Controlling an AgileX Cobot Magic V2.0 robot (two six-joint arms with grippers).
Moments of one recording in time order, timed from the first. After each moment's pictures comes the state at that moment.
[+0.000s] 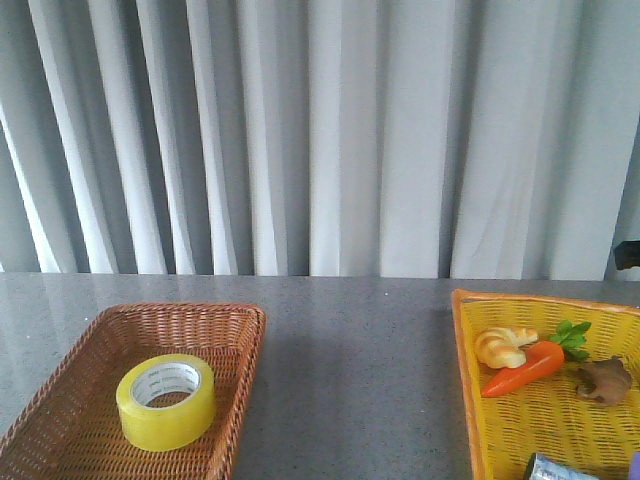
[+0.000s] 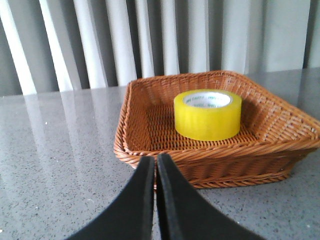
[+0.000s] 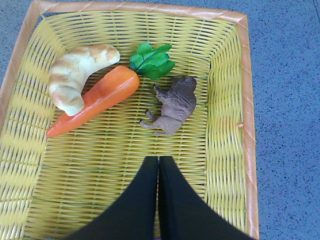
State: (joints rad) left arm -0.03 0.03 0.02 0.06 0.06 -0.07; right arm -0.18 1.65 -1.73 0.00 1.09 -0.01
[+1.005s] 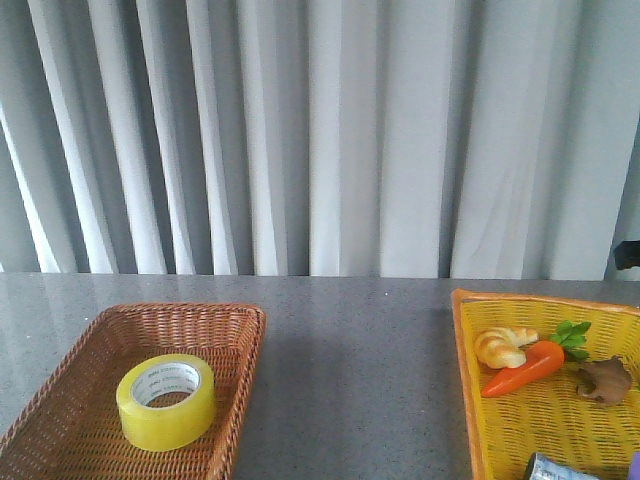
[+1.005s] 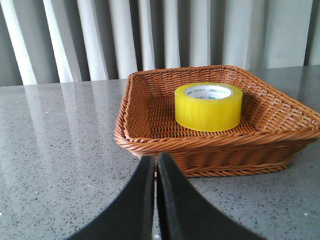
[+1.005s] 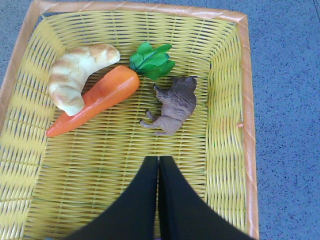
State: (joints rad) left arm -0.03 -0.01 0.02 0.06 0.13 -0.08; right arm -0.18 1.65 -1.73 0.00 1.09 -0.01
